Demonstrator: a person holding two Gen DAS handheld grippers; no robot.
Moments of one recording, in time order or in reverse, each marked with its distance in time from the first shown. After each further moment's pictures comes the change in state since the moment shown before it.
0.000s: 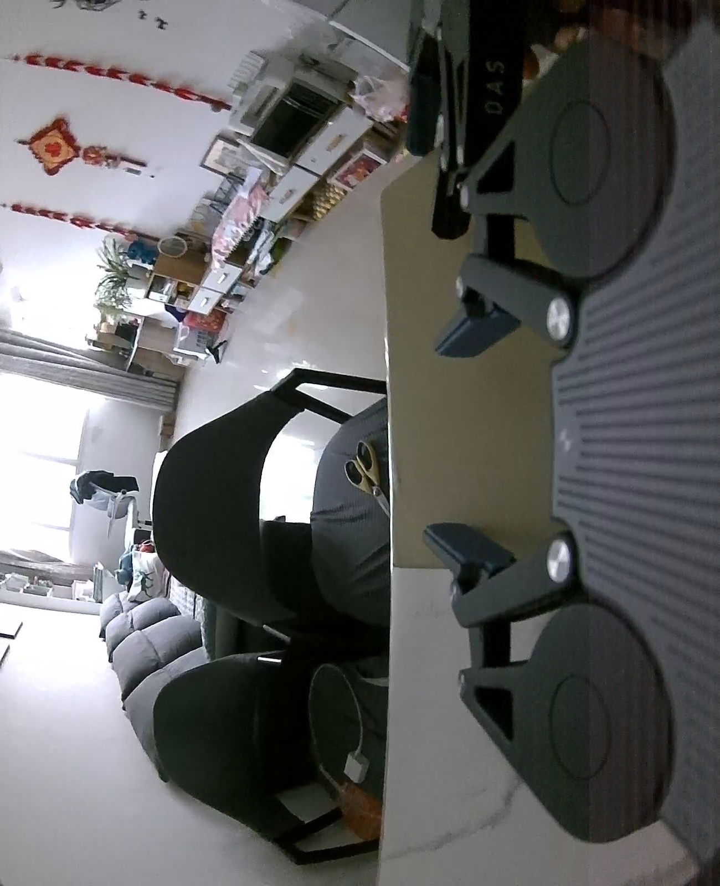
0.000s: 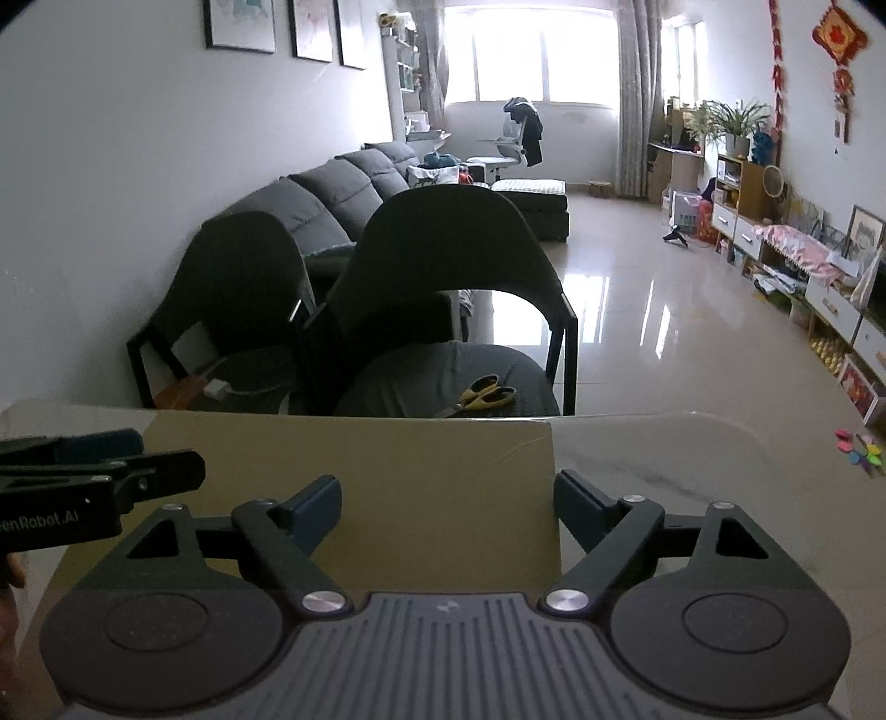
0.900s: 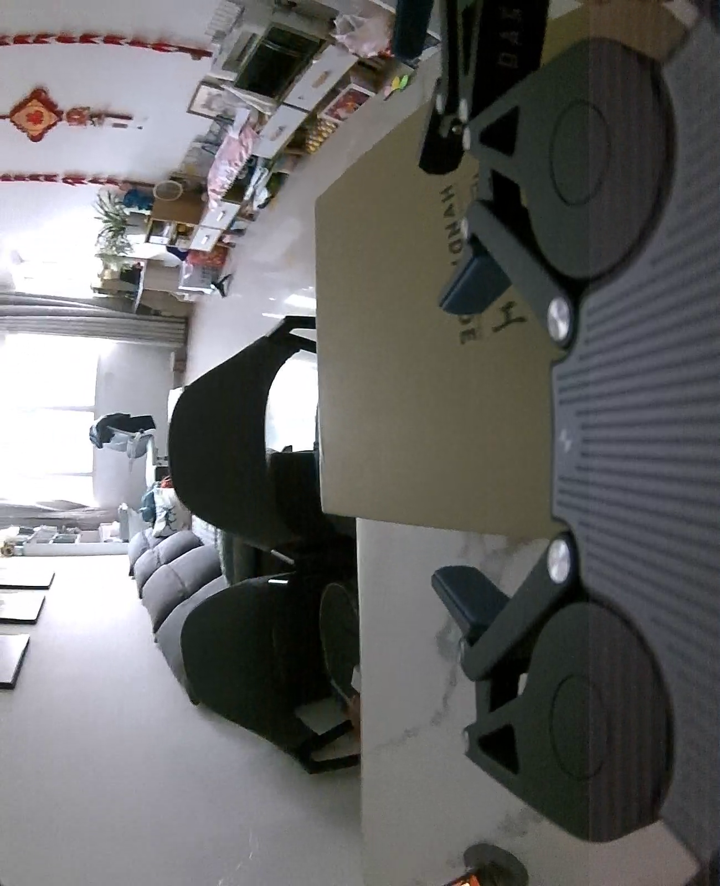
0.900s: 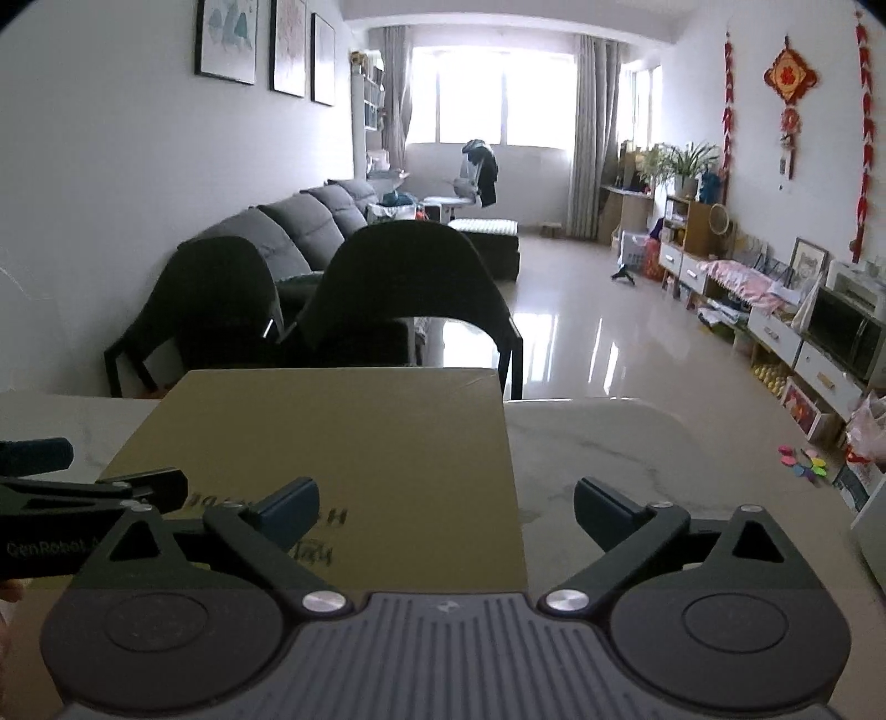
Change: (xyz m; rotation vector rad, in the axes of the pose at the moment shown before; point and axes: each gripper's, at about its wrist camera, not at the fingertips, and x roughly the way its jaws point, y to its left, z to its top) left arm -0.070 -0.028 -0.042 0.028 -0.054 0.186; right arm -0.081 0.023 -0.065 0.002 -0.119 -0.114
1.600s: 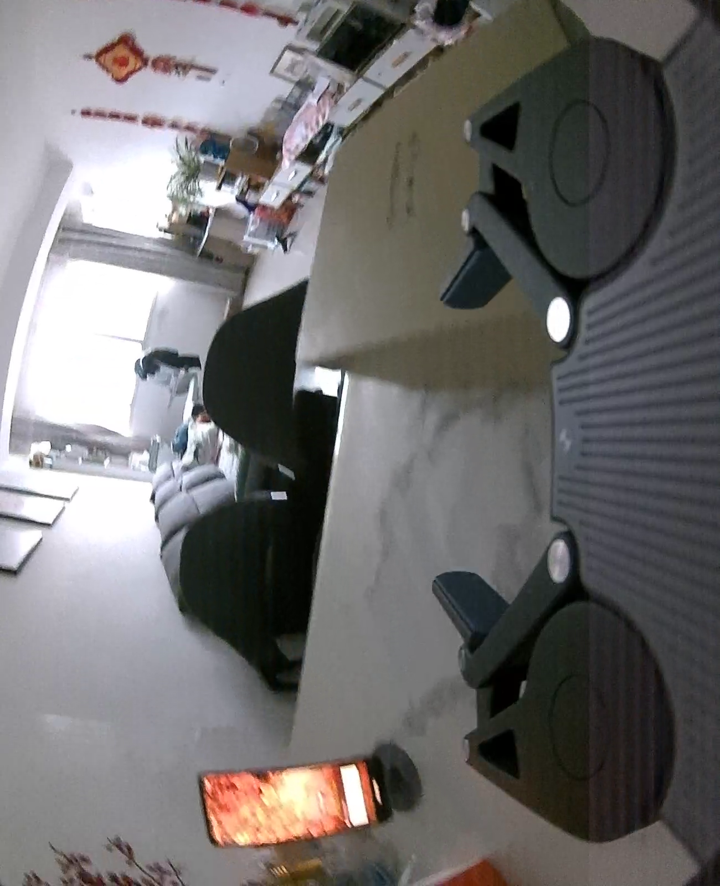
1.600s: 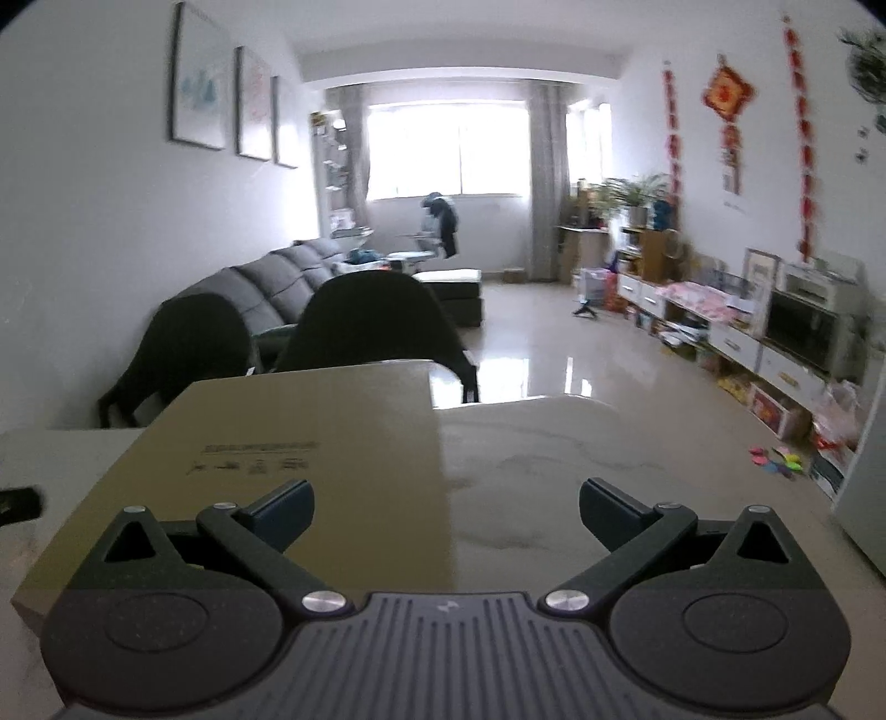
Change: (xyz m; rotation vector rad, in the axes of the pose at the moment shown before) left arm -0.059 0.077 -0.052 -0.178 -0.071 0.091; right arm -0.078 -0.040 -0.056 0.106 -0.120 -0.077
